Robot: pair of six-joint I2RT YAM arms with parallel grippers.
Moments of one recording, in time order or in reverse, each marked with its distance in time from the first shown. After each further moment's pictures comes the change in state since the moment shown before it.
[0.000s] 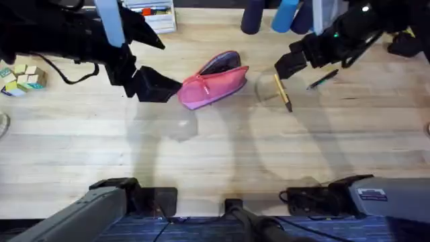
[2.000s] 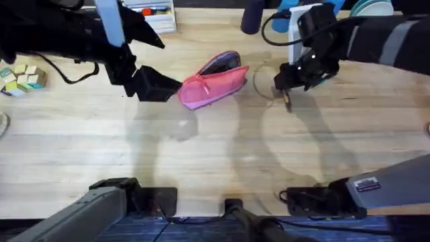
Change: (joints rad) left arm 0.000 0.000 0.000 0.006 0.000 0.000; right arm -0.050 0.194 -0.329 0.515 -0.035 0.078
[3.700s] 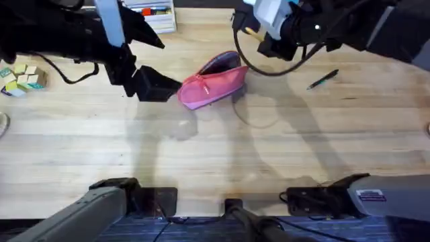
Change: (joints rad) left arm 0.000 0.000 0.000 0.000 -0.005 0.000; right arm 0.156 -0.162 0.123 0.188 -0.089 -0.921
